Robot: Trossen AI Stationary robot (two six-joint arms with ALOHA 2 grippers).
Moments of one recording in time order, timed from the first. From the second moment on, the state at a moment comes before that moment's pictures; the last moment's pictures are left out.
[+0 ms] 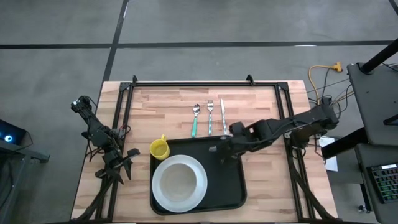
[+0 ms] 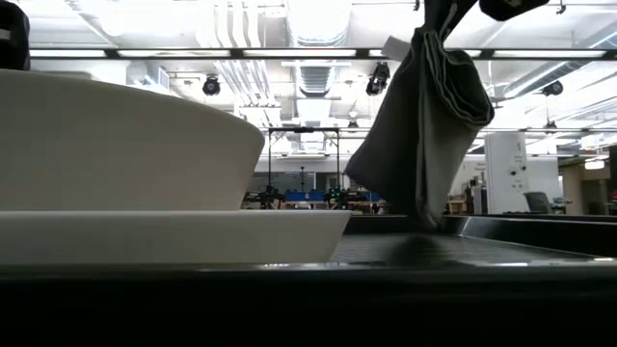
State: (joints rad) left arm -0.81 0.05 0.01 0.04 0.18 0.00; right arm 0.30 1.64 1.60 -1.23 0.19 1.57
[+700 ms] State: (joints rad) left arm -0.81 0.05 0.01 0.04 0.18 0.00; right arm 0.30 1.72 1.79 -1.28 0.29 1.64
